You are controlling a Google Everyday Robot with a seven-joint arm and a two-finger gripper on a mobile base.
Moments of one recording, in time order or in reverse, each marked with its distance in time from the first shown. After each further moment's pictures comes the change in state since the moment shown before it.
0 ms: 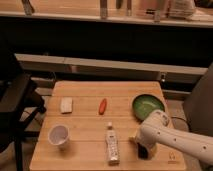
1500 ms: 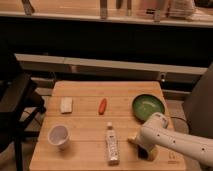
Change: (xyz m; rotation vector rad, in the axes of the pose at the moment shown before) arm -0.004 0.005 0.012 0.001 -0.012 -0.008
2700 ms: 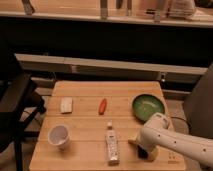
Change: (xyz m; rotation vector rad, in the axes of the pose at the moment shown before) arm -0.003 0.004 -0.001 -0.004 -0.008 -0.002
